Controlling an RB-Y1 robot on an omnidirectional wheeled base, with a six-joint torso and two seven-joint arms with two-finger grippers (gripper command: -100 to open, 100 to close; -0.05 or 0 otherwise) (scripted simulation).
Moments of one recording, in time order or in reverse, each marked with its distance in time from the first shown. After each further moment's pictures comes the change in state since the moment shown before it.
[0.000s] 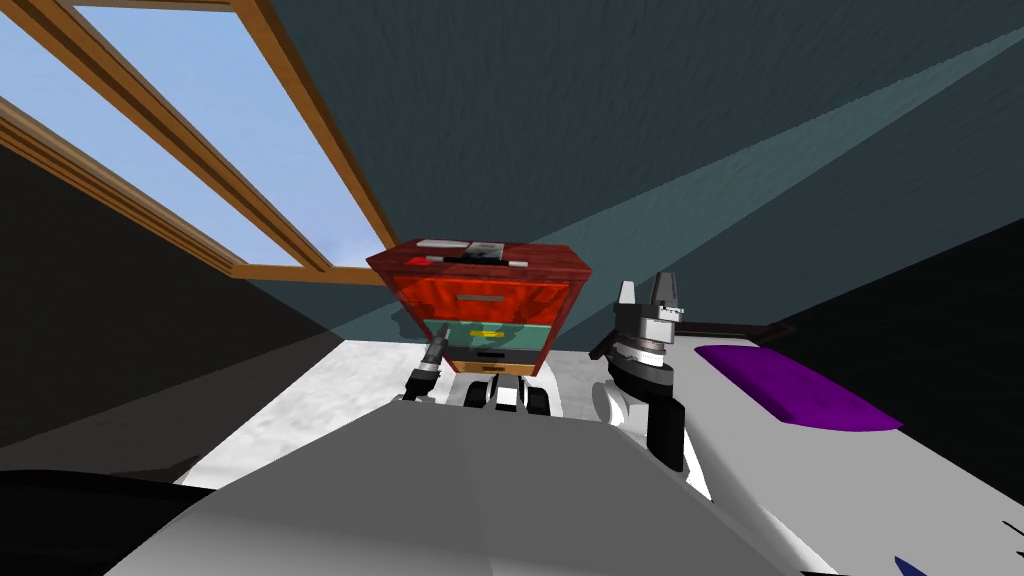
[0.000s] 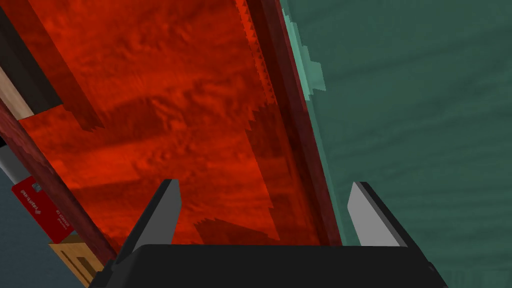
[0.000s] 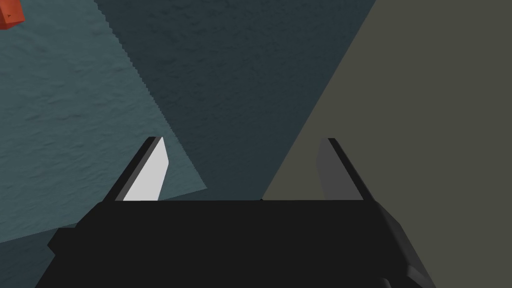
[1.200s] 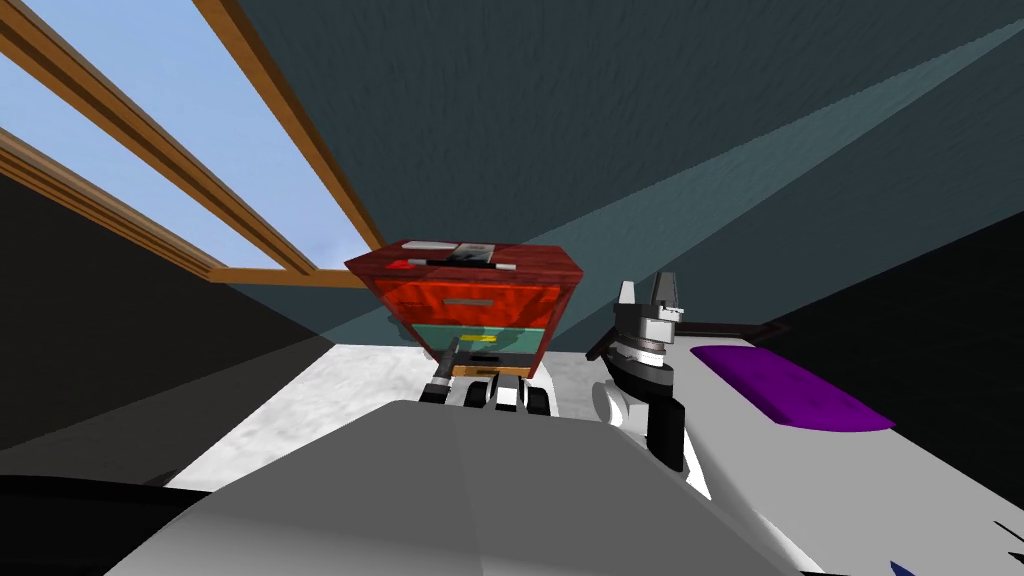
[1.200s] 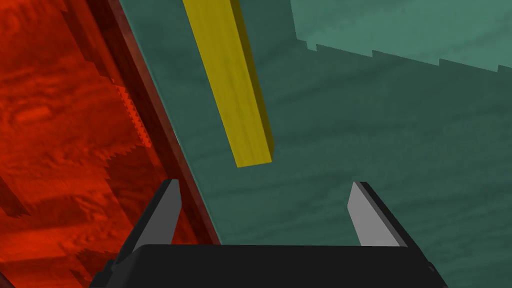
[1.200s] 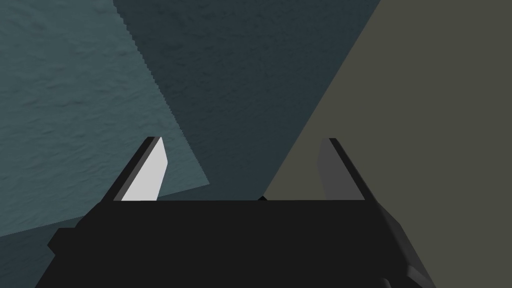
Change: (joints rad) left arm -0.050 -0.089 -0.019 0.300 -0.016 -0.097 -0.019; right arm 0.000 0.000 0.000 0.000 0.000 0.000 0.000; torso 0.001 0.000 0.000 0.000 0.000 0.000
